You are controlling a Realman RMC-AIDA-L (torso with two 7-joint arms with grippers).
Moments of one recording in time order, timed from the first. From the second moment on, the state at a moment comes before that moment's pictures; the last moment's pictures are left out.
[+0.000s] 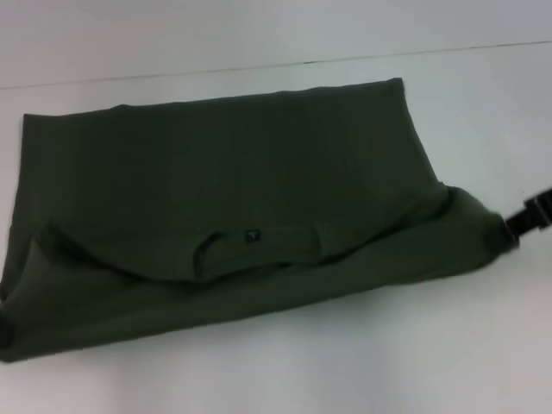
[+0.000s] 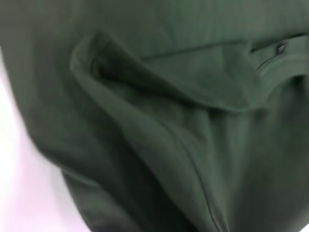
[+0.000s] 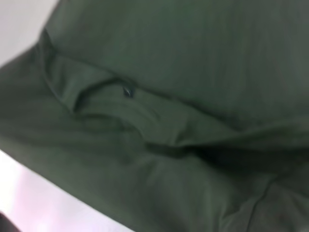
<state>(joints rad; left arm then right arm) -0.72 -1.89 -2.43 -0.95 -0.46 2.02 -2.51 0.57 1.93 -0.83 -1.25 -2.44 -1.99 2.54</state>
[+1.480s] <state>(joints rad) -0.81 -1.86 -2.59 -1.09 -0.46 1.95 -2.56 0.64 1.86 -0.63 -1.24 -2.23 -1.96 2.53</state>
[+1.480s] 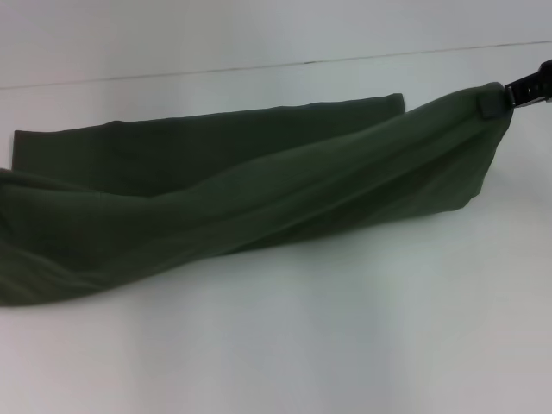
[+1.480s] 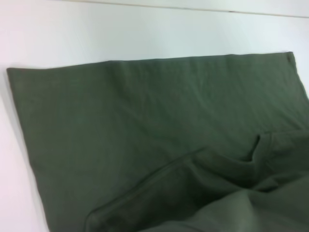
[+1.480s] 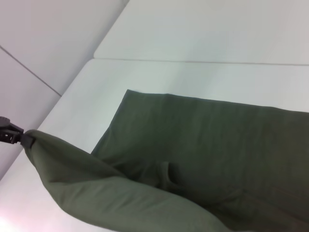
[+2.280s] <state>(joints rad) -0.79 -2.05 -2.50 -1.06 -0.46 1.42 -2.60 0.61 1.93 -0.64 -1.05 -2.33 -1.59 2.45</state>
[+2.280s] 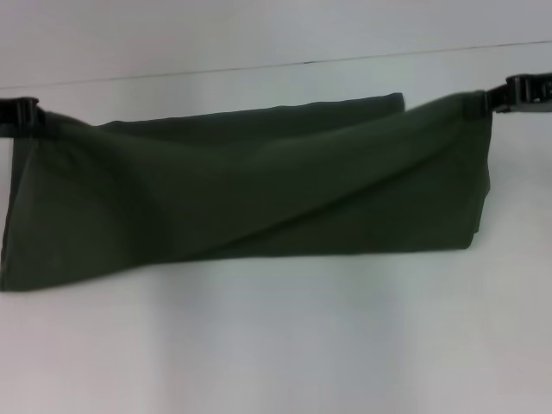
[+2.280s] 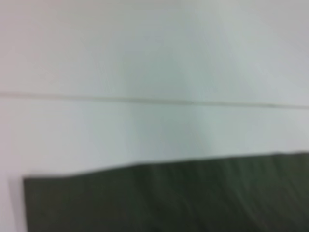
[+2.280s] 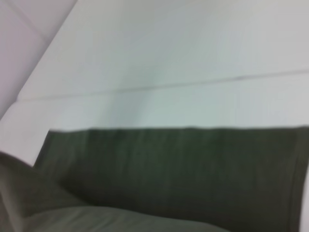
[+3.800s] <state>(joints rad) -0.86 -2.08 -2.30 -0.85 -0.28 0.94 -2.75 0.77 2.00 -0.87 -0.77 -2.34 -0.92 2.40</state>
